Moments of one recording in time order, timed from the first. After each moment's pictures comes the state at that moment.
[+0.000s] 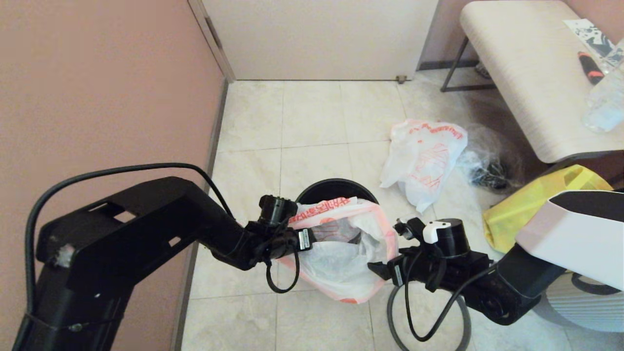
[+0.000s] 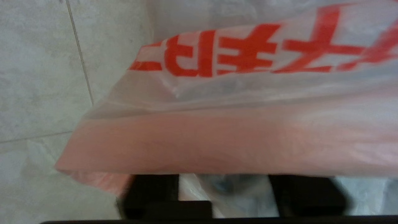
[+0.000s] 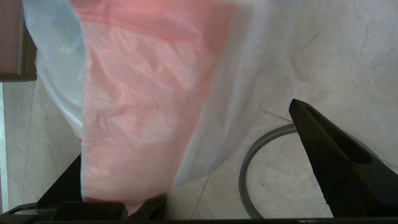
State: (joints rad) left arm -0.46 2.34 -1.22 -0.45 0.06 -0.40; right arm 0.46 2.20 -0.81 -0.88 0.12 0.03
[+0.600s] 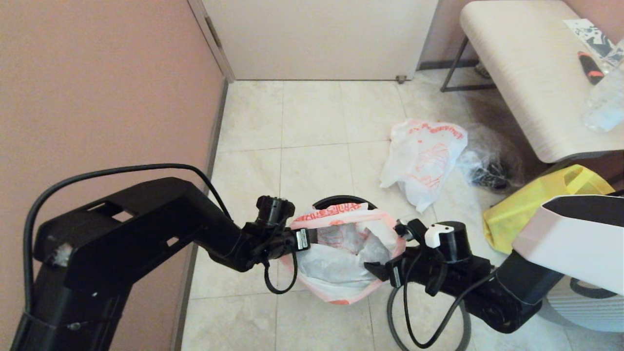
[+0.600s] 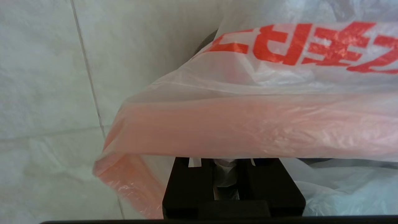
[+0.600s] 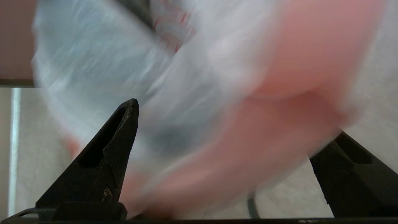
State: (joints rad) left arm -0.44 2.33 -1.19 -0.50 0.07 -0.41; right arm 0.47 2.21 -0.77 -1.00 0.15 0.04
